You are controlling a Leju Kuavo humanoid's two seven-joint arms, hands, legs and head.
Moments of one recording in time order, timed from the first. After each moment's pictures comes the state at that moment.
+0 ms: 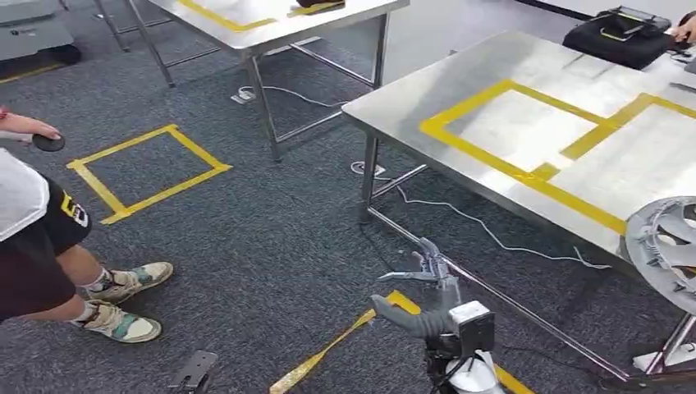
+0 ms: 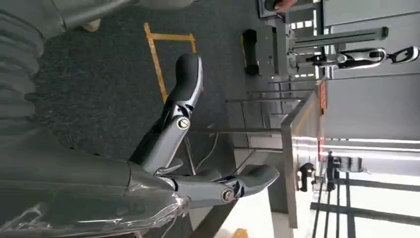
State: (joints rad) left arm -0.12 -0.12 0.73 -0.21 -1.02 0.15 -0.11; right arm -0.02 0.15 0.32 -1.21 0.06 0.01 -0.66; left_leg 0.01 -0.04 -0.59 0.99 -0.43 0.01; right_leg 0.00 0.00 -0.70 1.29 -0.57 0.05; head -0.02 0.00
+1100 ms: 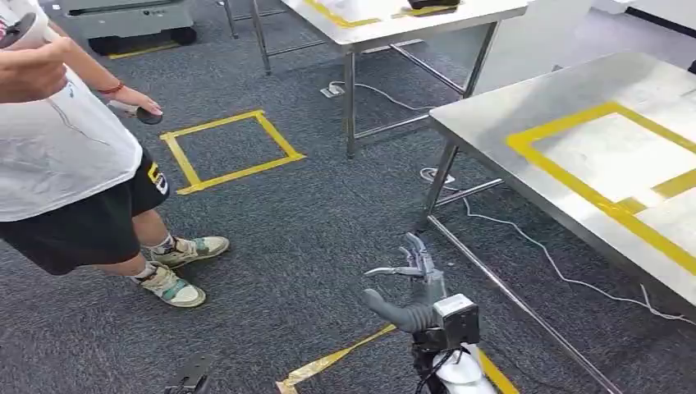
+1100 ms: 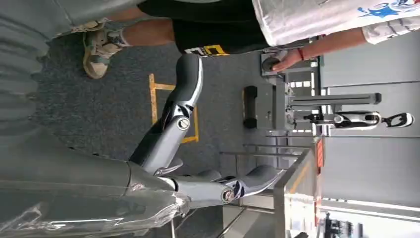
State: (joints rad) left arm -0.11 -0.12 0.73 -0.21 -1.02 0.13 -0.11; right arm -0.06 0.18 0.34 -1.15 0.07 0.02 -0.67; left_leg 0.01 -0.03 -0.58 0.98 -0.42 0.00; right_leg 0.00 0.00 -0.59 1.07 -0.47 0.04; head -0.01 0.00
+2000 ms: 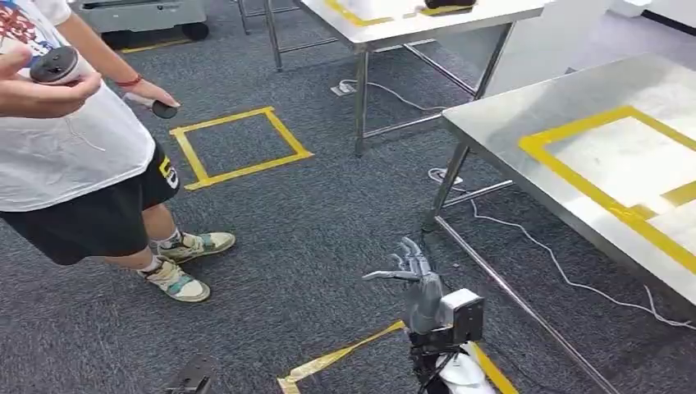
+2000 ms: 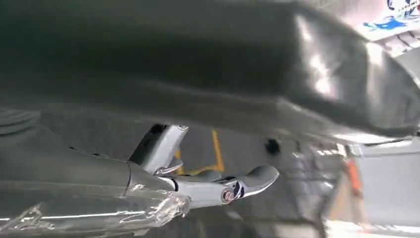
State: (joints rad) left arm -0.10 -0.12 0.73 -0.21 -1.02 0.11 -0.11; right arm -0.06 0.18 0.33 -1.12 -0.09 0.12 -0.58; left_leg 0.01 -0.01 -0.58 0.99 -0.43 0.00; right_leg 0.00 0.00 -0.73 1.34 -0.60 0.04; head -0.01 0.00
